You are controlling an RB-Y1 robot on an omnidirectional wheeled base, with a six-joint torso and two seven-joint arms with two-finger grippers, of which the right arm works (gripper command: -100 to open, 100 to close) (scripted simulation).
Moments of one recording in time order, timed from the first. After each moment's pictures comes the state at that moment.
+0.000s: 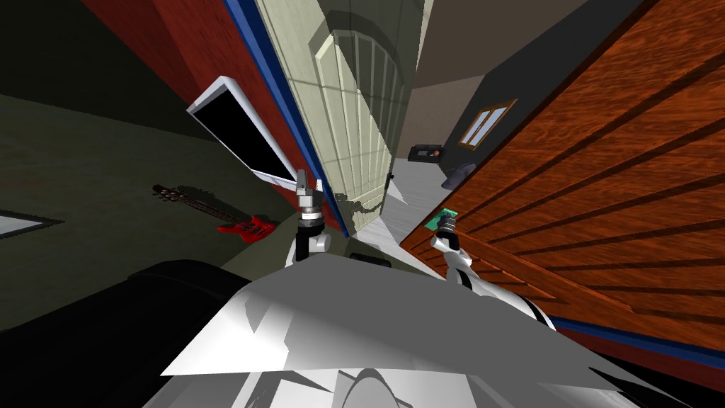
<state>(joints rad) -0.37 -0.37 -0.36 -0.60 -0.21 -0.52 -0.03</state>
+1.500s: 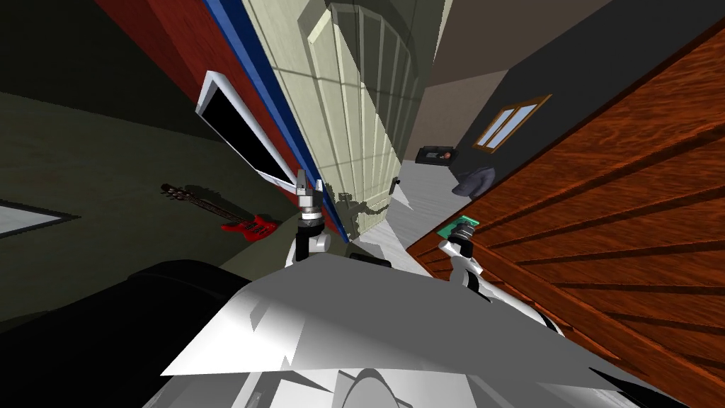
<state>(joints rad) -0.36 -0.37 -0.60 -0.57 -0.24 -0.52 0.10</state>
